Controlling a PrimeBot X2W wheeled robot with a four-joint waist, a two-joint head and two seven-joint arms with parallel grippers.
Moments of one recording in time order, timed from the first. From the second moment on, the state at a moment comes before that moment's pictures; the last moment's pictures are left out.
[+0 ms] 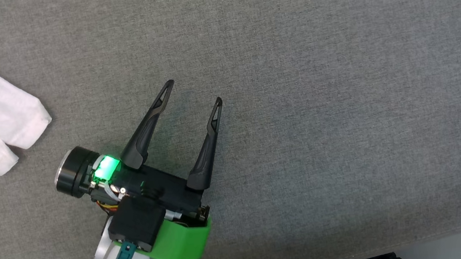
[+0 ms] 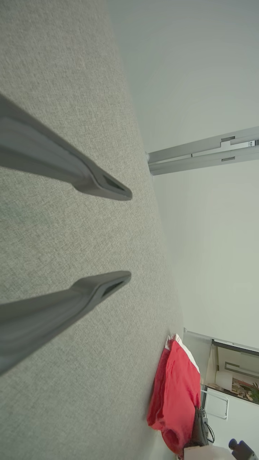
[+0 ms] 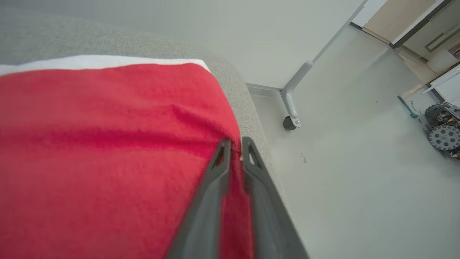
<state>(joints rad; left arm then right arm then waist) -0.26 0.12 -0.39 -0.21 0.02 -0.11 -0.26 -0.77 -0.90 0.17 0.77 0.59 0.13 -0.18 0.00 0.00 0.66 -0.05</state>
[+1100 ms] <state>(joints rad) 0.02 0.06 -0.22 0.04 -0.15 0.03 -0.26 -0.25 -0.19 0.11 0.40 0.35 0.13 -0.26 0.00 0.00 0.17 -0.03</state>
